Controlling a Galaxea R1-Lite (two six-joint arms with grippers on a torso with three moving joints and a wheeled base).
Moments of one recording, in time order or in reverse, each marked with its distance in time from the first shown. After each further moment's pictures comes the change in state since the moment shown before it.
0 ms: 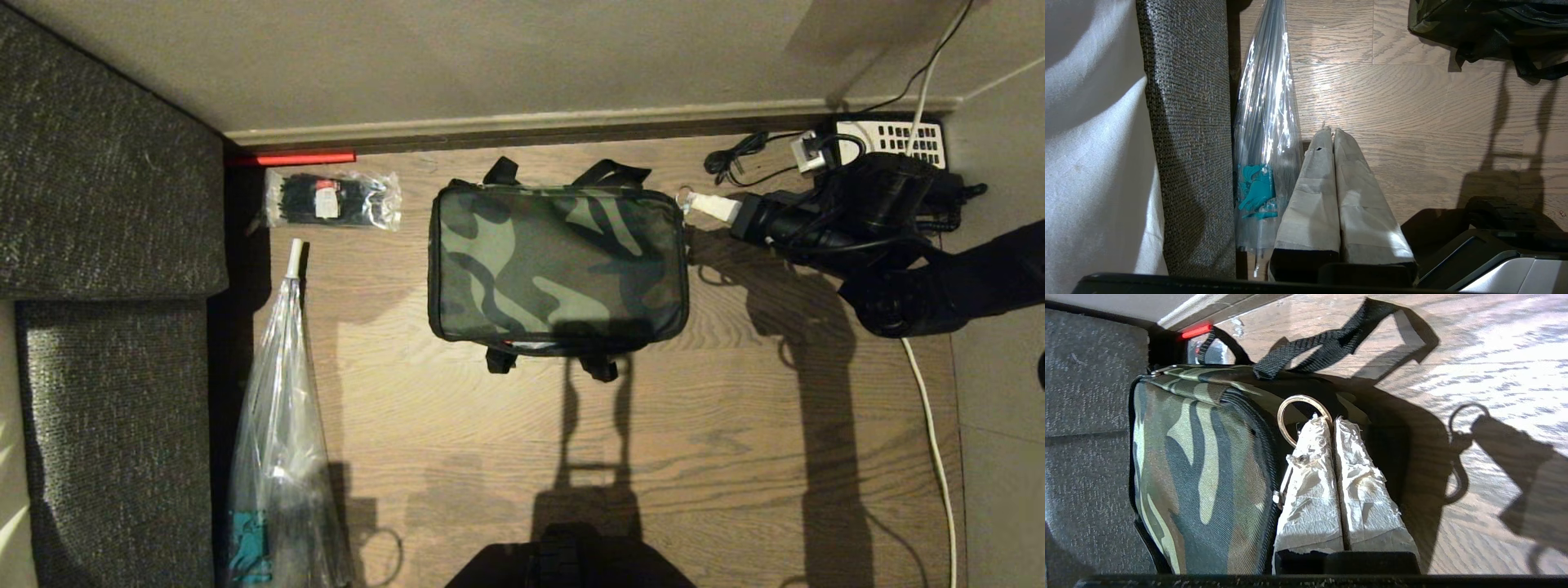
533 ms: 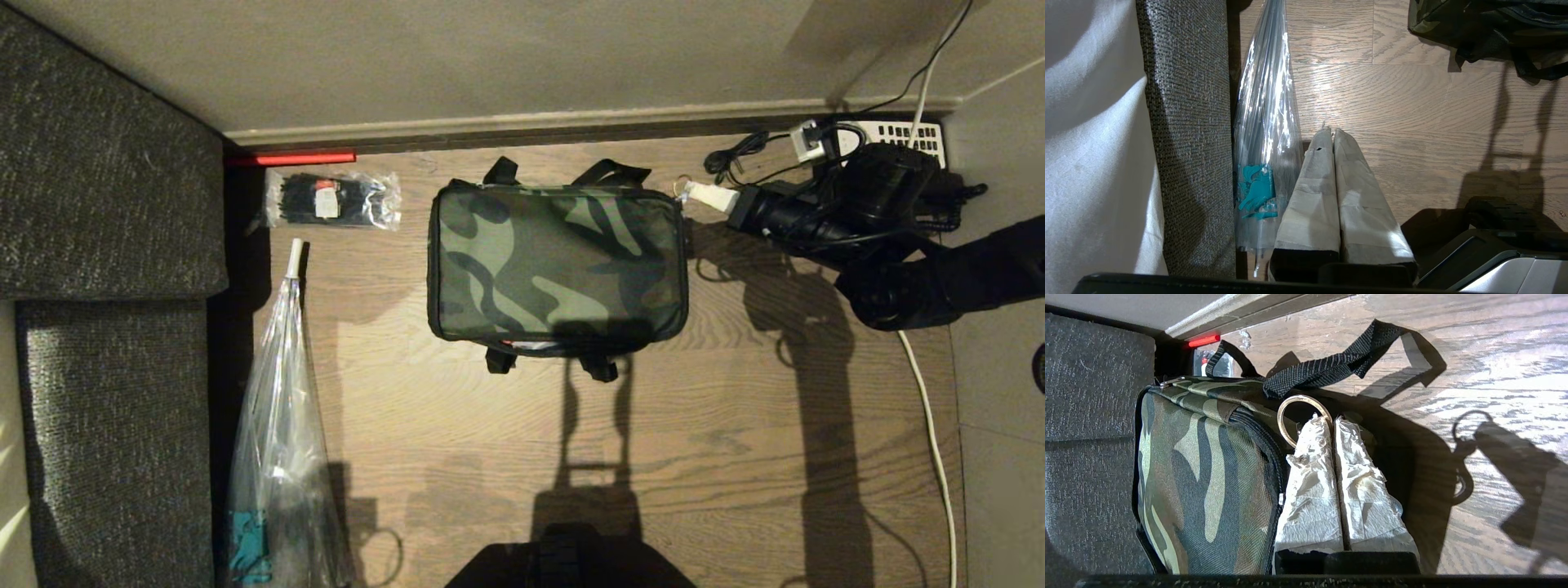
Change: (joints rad) left arm 0.000 0.000 0.000 0.000 0.000 0.000; right arm 0.010 0.005 -0.041 -0.007 0.000 -0.001
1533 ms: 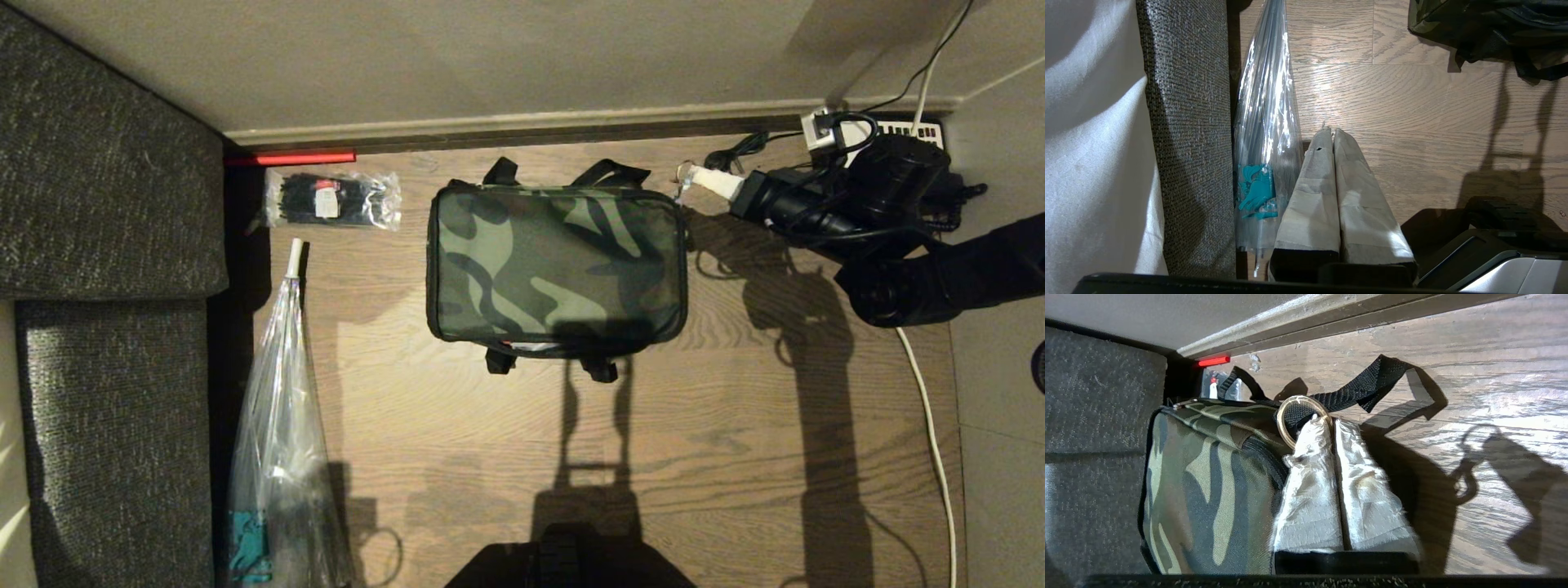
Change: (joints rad) left arm 0.000 0.000 0.000 0.000 0.000 0.000; right arm 0.001 0.001 -0.011 -0.065 -0.009 0.025
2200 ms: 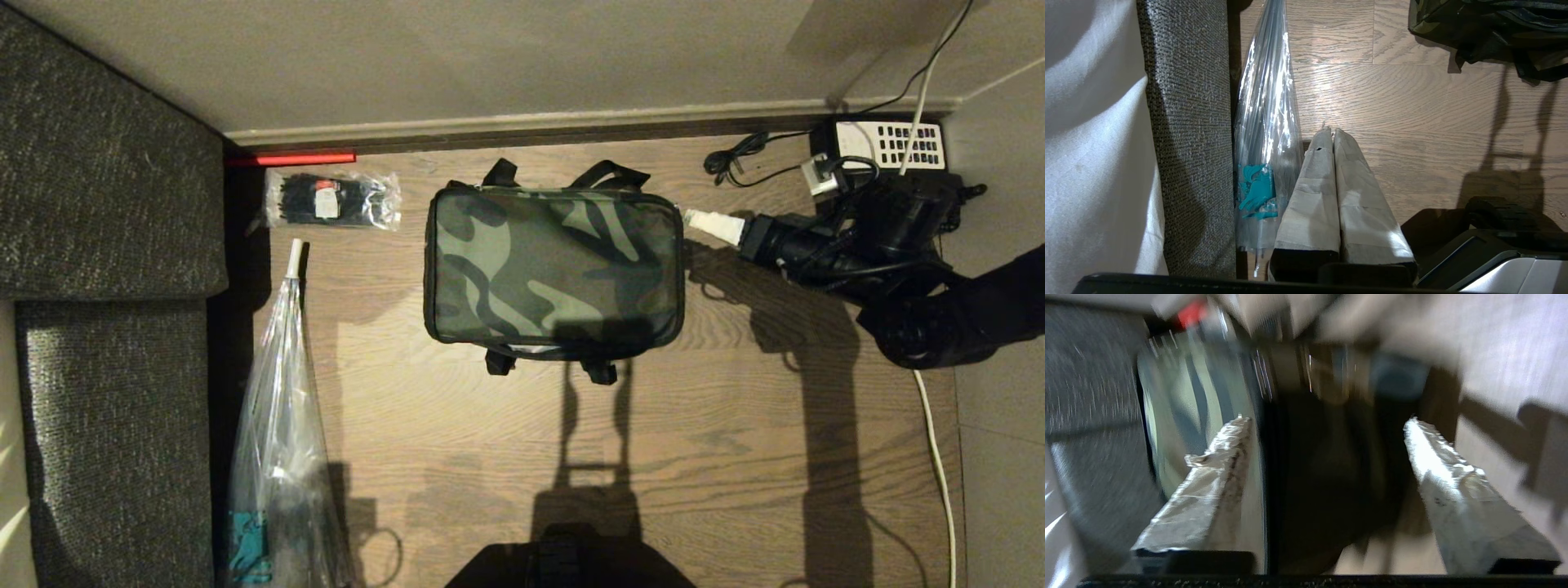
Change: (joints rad) left arm 0.001 0.000 0.000 0.000 0.000 0.000; right arm -0.005 -0.086 0.279 0.014 0.001 0.014
